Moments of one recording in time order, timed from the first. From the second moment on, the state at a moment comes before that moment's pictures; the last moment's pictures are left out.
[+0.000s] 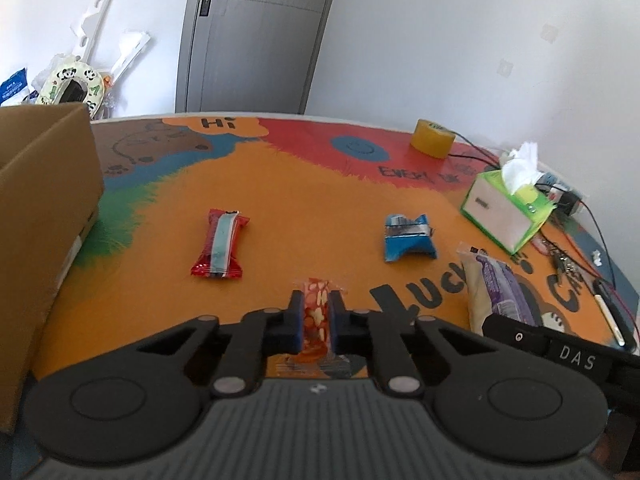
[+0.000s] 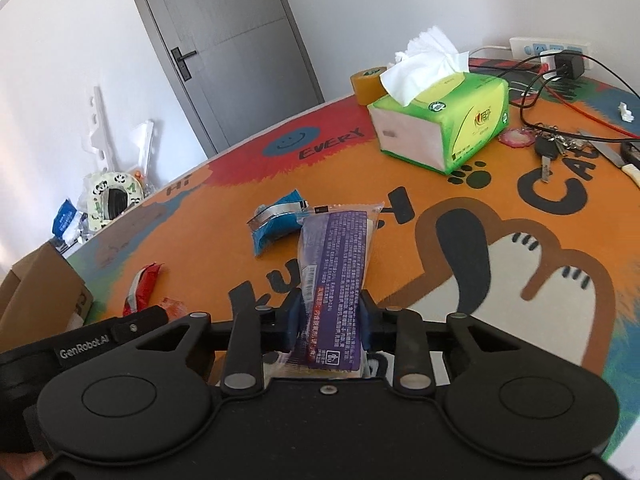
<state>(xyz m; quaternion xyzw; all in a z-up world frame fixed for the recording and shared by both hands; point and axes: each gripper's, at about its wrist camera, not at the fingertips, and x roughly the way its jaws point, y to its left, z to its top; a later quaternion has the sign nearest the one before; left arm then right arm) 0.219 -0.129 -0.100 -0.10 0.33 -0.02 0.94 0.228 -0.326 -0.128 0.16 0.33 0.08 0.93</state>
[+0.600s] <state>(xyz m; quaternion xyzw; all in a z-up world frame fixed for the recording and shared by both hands) 0.218 -0.128 -0.105 -0.10 0.33 -0.02 0.94 0.224 -0.329 -0.132 0.14 0.33 0.05 0.93</state>
